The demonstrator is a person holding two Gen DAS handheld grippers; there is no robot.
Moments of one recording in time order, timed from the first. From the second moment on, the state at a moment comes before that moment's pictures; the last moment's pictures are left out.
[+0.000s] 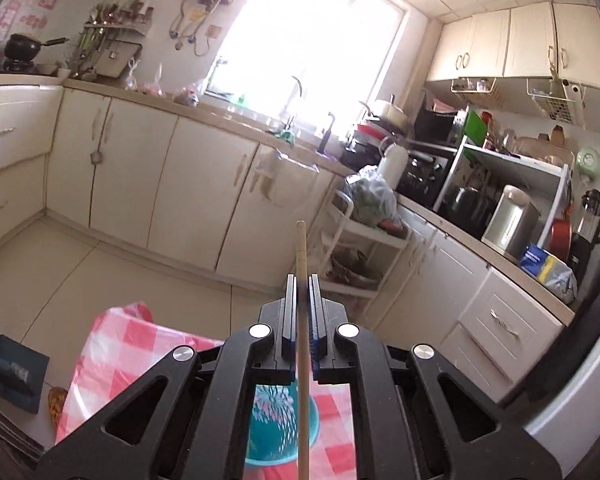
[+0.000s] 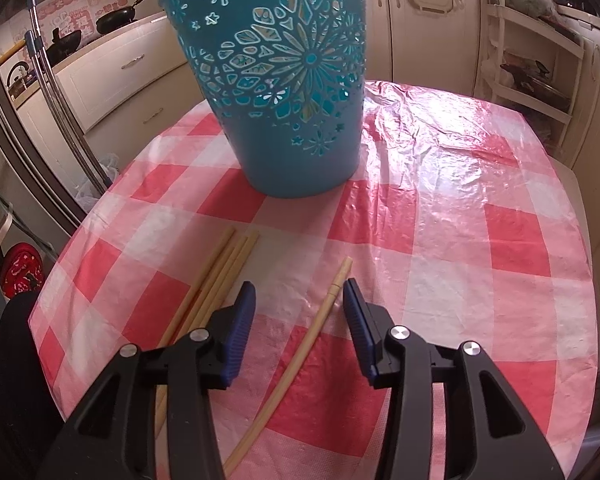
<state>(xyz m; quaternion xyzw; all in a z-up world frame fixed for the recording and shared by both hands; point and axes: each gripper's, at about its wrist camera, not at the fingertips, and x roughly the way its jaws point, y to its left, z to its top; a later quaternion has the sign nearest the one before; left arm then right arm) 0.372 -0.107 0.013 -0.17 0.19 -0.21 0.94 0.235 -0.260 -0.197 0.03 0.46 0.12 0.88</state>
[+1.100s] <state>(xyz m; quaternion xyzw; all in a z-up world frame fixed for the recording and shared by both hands) 0.311 -0.041 -0.091 -0.07 0.23 -0.02 0.97 0.229 -0.263 -0.195 0.05 0.46 0.11 0.88</state>
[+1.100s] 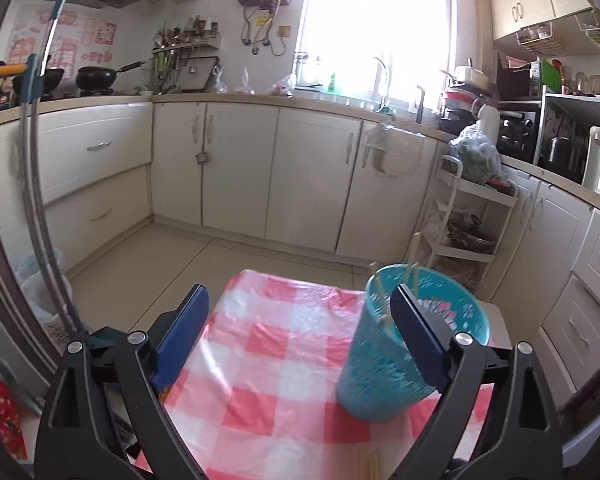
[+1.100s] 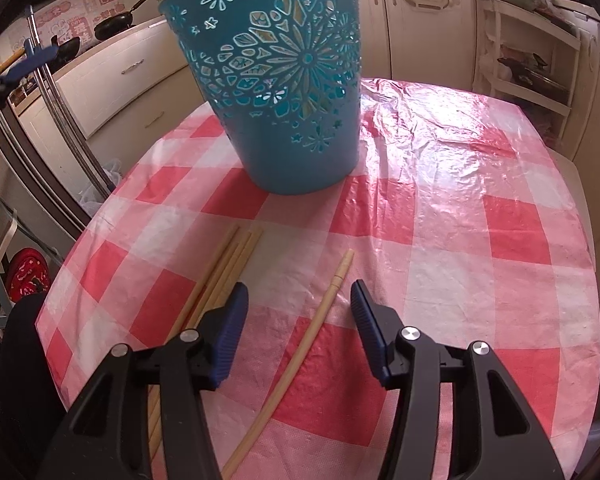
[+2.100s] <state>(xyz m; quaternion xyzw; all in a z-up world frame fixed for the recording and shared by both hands) 0.319 -0.001 -0.238 -0.10 0.40 -0.01 0.91 0.206 -0.309 -0.132 0.17 0.40 0.15 0.89</state>
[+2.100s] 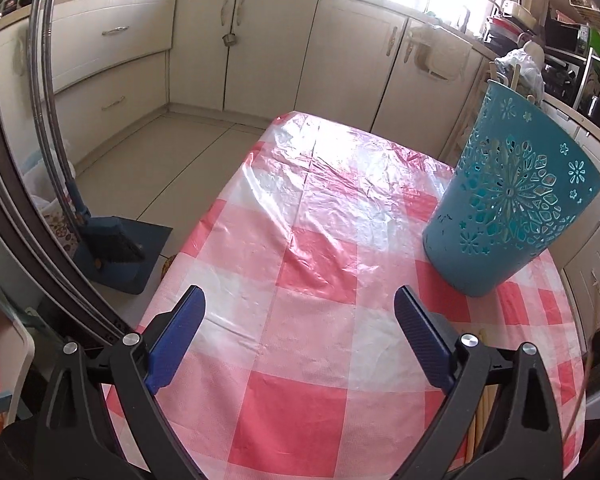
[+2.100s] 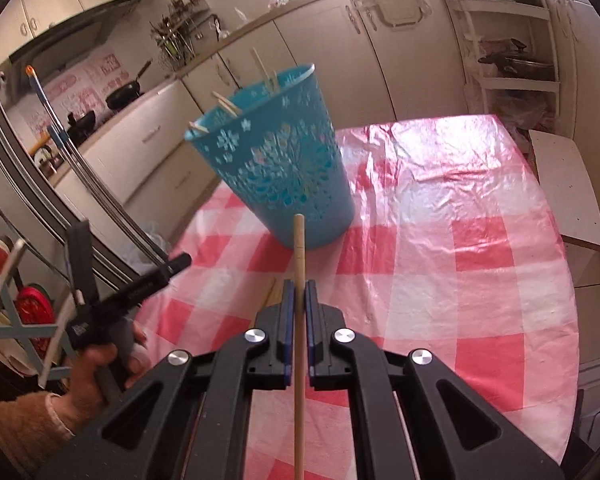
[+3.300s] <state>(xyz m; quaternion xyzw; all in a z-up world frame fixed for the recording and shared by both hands) 0.322 -0.001 -0.237 -0.10 0.41 -0.01 0.91 0.306 -0.260 -0.068 0.06 0.23 0.04 0.97</state>
